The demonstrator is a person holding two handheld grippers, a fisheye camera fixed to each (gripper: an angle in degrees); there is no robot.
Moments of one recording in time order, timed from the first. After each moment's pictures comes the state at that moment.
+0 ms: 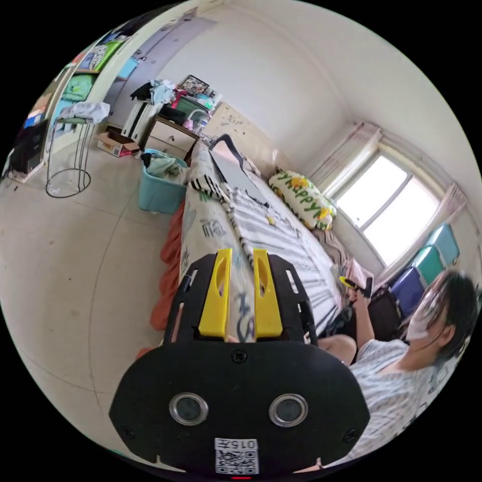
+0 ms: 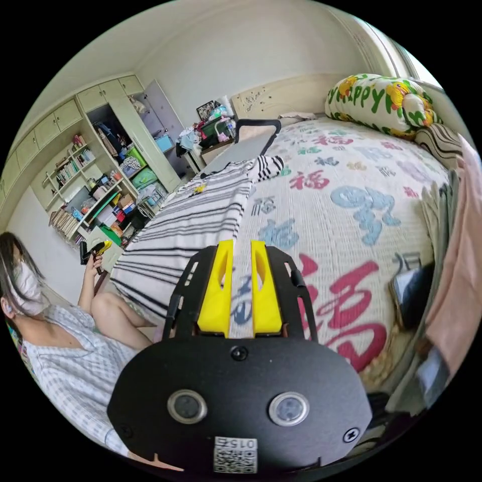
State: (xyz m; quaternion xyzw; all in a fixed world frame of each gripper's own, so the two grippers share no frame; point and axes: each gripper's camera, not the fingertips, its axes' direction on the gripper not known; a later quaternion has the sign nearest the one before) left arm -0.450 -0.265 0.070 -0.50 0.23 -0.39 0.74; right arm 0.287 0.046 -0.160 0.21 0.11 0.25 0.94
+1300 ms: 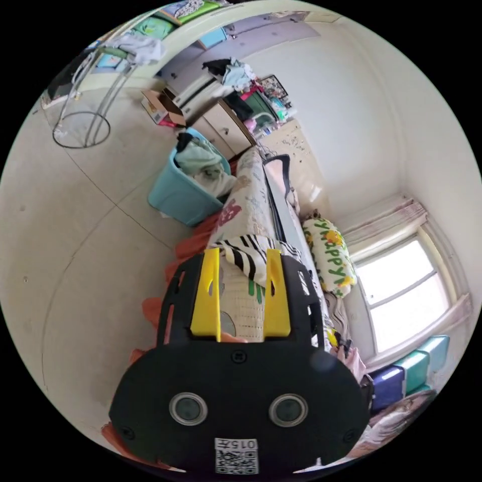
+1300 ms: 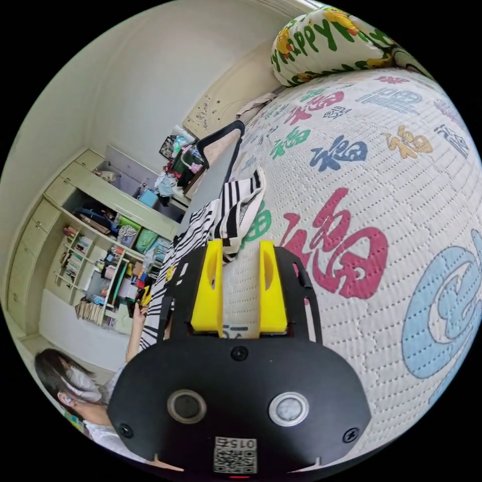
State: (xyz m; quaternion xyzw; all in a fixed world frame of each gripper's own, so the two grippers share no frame) left arm -0.464 -0.108 0.327 -0.52 0.14 -0.52 0.67; right arm 0.621 -0.037 -0.127 0.28 -0.04 0.40 0.87
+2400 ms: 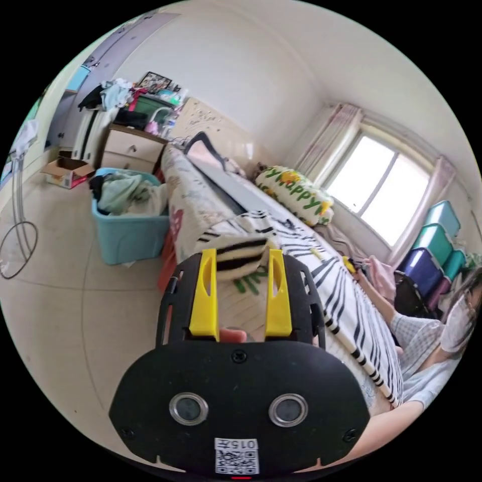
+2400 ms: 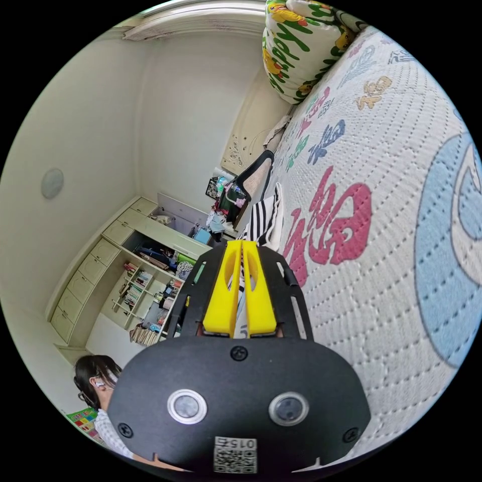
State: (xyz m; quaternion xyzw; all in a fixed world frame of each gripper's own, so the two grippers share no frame) left arm -0.405 -0.122 0.338 -0.44 0.34 -0.31 0.77; right arm 0.655 0.085 -0.072 0.43 -0.15 0.39 0.80
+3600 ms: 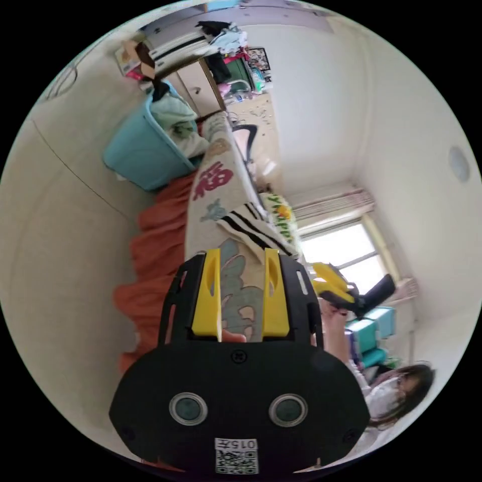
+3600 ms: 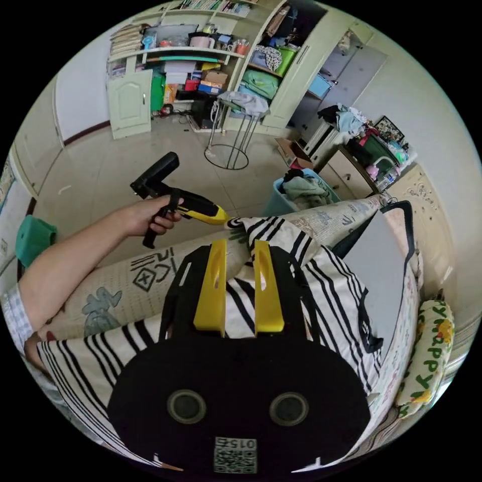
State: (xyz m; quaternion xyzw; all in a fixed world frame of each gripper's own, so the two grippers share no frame) left arm -0.529 -0.001 0.302 -0.42 0.32 -0.63 0.57; right arm 0.166 -0.440 0.594 -0.05 0.23 -0.19 0.95
